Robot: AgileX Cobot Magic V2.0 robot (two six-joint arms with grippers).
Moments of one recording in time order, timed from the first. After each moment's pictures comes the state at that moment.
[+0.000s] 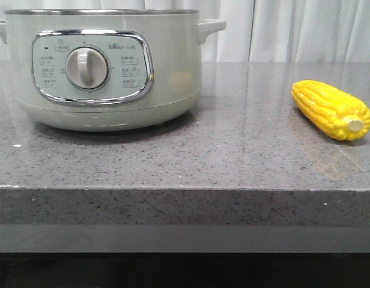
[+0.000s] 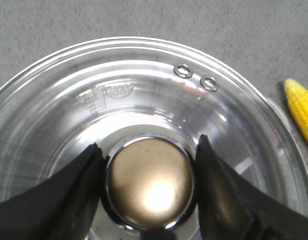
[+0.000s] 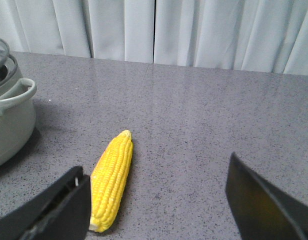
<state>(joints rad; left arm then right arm) -0.39 1.68 -1.87 -0.15 1.01 0.11 0.02 0.43 -0.59 0.12 0.42 -0.10</state>
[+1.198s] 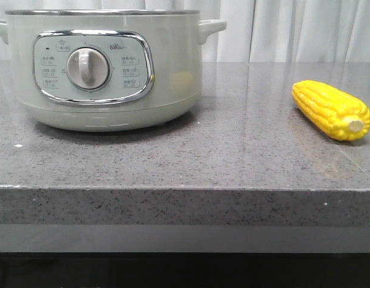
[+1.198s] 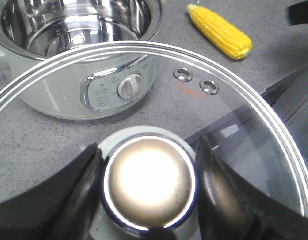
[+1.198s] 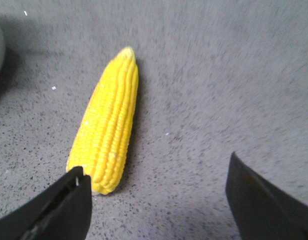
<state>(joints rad) -0.50 0.57 -0.99 -0.17 1.05 0.13 0.02 0.91 -0.65 0.23 0.42 -0.10</state>
